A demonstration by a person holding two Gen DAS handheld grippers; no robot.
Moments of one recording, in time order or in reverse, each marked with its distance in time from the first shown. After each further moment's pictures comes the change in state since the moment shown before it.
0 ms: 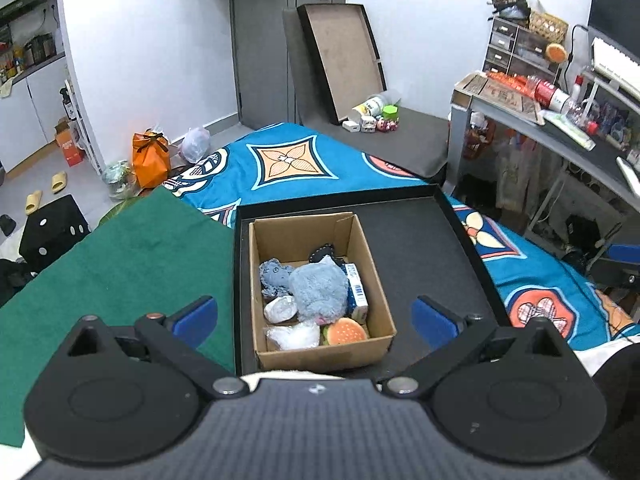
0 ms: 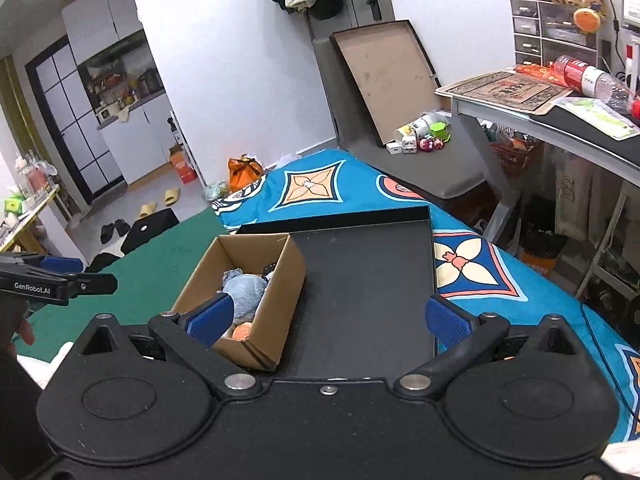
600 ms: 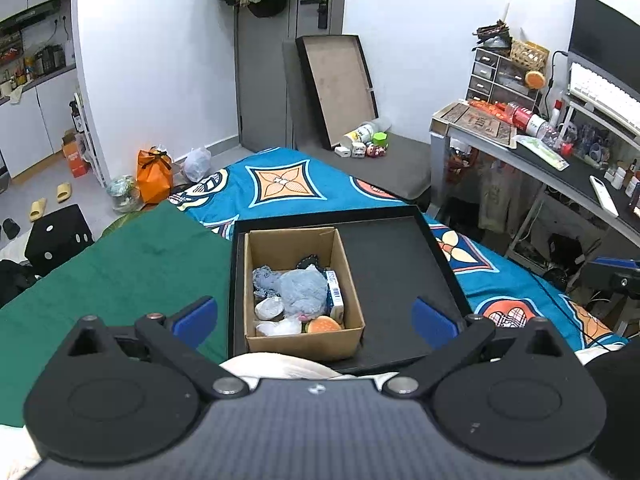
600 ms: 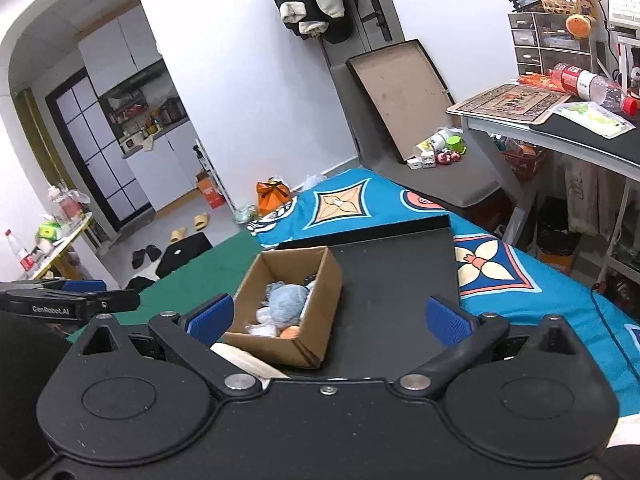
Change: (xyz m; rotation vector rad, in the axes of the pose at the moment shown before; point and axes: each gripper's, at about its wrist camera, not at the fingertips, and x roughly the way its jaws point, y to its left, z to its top) left arm -0.065 -0.020 -0.017 -0.019 -0.077 -0.009; right arm -0.050 0.010 -0.008 0.054 -0.062 0.089
